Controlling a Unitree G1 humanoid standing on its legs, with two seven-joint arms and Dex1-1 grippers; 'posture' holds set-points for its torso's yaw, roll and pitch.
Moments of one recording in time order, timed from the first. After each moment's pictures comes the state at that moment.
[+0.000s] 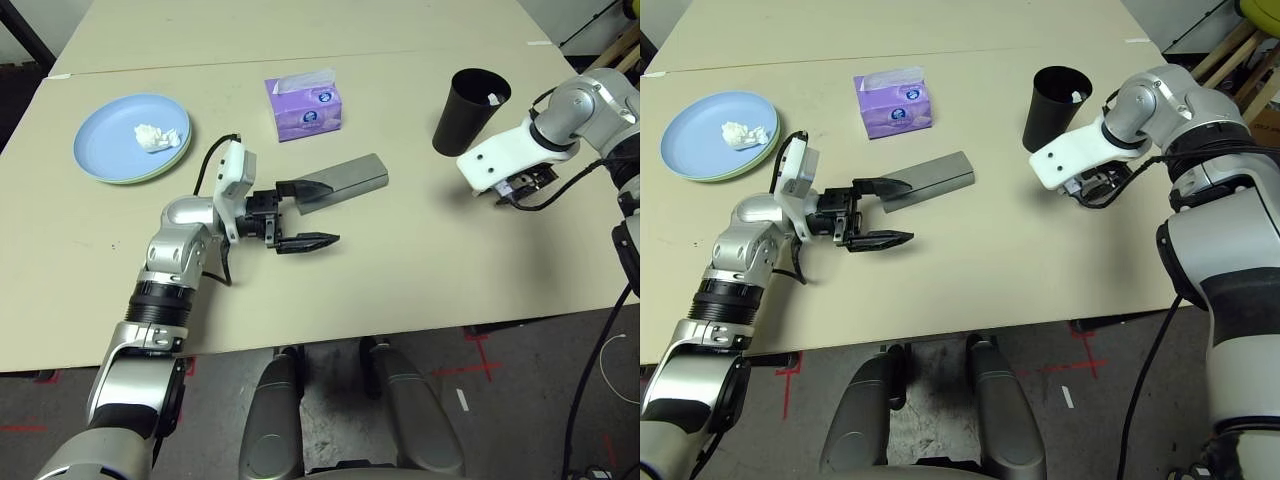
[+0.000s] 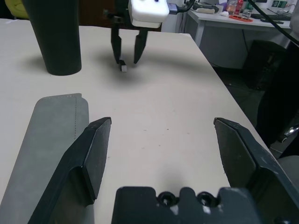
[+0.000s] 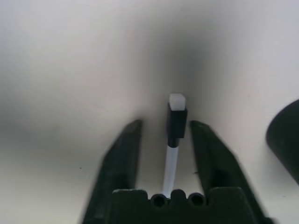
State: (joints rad) left arm -0.65 0.46 -0.03 0.29 -0.40 0.12 -1.40; right arm -1.43 -0.70 0.58 1.28 -0.64 -0.69 1.36
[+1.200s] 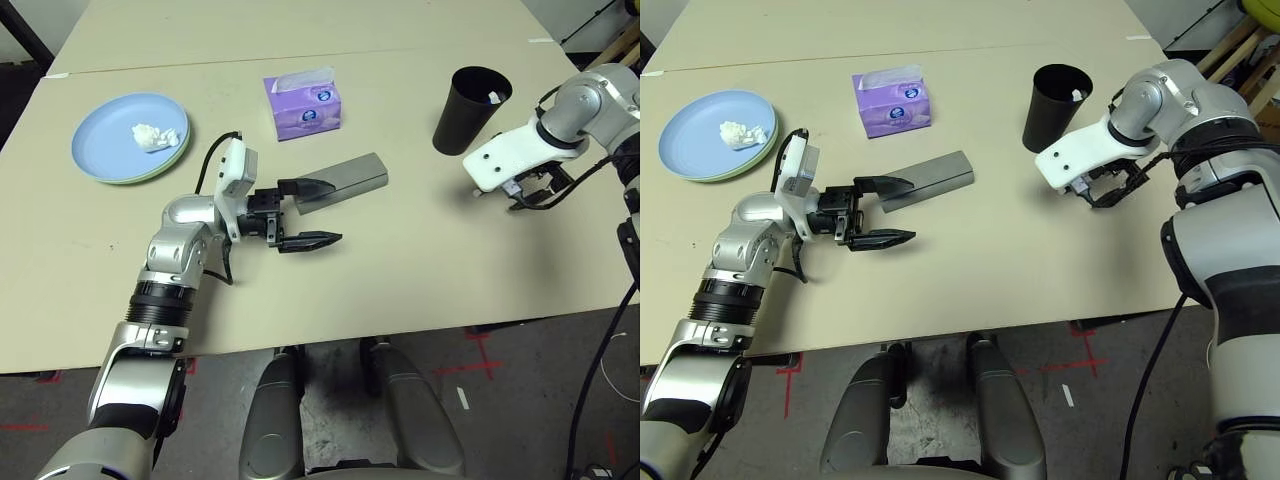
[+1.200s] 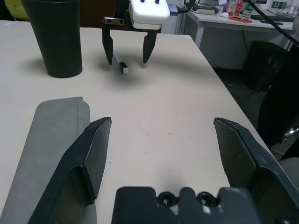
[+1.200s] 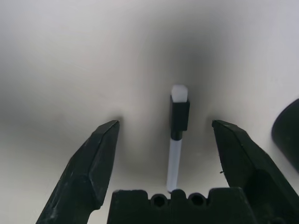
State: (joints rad) left arm -0.66 0.46 -0.03 0.29 -0.40 0.12 -1.40; right arm -1.44 -0.70 0.58 1.28 -0.65 -0.70 1.38
